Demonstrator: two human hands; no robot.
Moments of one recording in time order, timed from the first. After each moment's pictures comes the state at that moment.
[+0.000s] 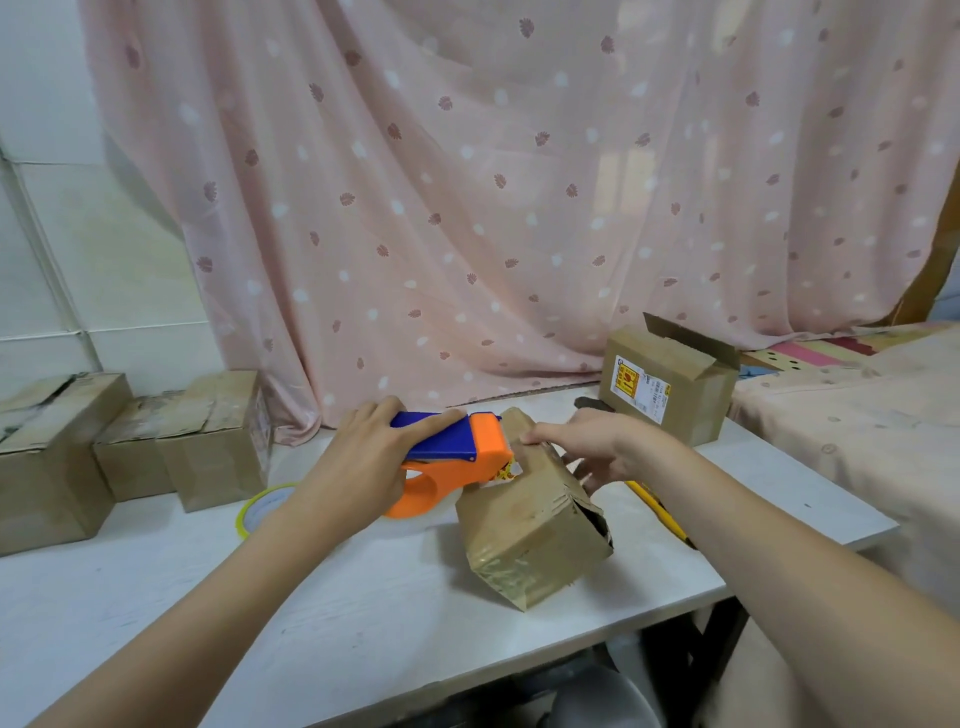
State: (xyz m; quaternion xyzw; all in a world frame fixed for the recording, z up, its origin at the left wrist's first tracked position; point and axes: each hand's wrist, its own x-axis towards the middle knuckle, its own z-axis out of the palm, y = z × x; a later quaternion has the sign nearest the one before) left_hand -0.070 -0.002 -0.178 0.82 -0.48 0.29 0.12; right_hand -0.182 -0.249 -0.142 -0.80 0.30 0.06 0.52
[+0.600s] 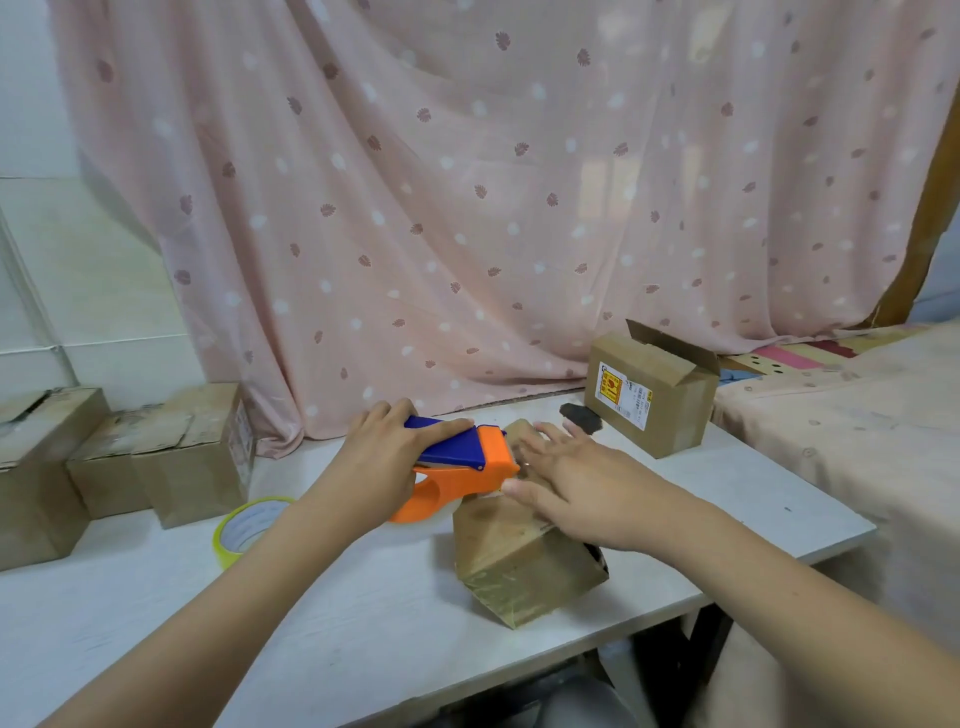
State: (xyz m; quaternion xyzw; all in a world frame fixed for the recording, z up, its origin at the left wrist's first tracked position) left_hand -0.075 -0.034 -0.173 0.82 -0.49 0.28 0.11; right_hand -0.244 -0.231 -0.146 -1.00 -0.03 -0.06 0.05
